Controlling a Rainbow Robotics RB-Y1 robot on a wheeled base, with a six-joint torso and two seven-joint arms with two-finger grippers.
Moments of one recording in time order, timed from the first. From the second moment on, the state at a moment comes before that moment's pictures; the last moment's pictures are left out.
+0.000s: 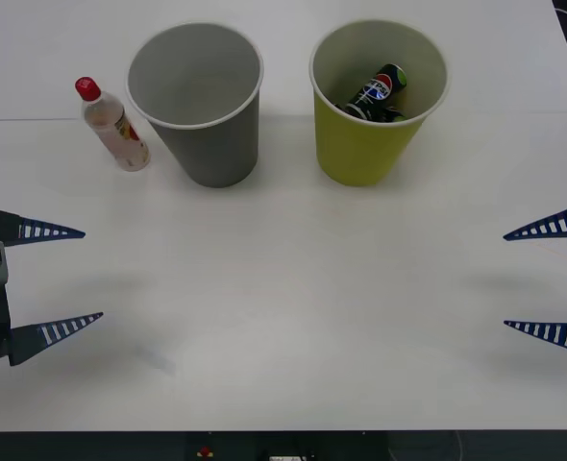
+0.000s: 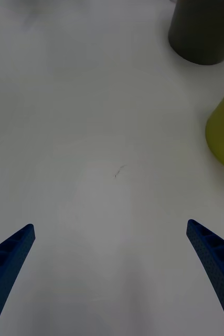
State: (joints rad) right arm 0.26 -1.13 -0.26 -2.01 1.31 -1.13 -0.09; left arm 0.38 1.14 0.19 -2.01 -1.15 -0.85 -0.02
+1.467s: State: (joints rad) right arm 0.26 -1.13 -0.26 -2.01 1.31 -1.13 -0.09; left arm 0.52 1.01 0.00 -1.99 -0.49 -0.18 -0.09
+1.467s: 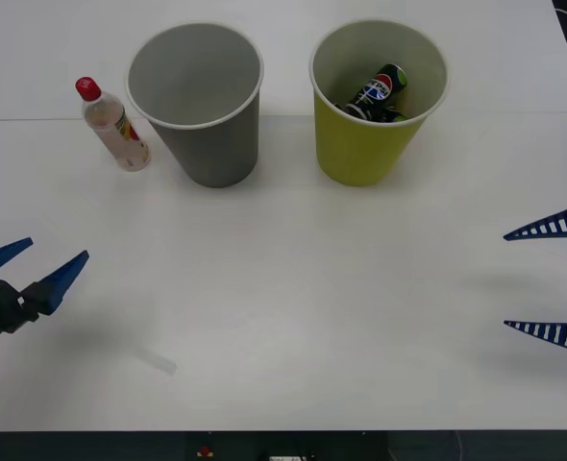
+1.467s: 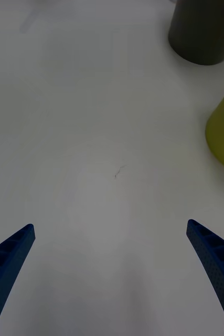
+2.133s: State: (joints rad) right arm 0.26 -1.13 -0.26 -2.01 1.31 -1.13 -0.09; left arm 0.19 0.86 -0.13 -1.73 -0.52 -0.12 -0.26
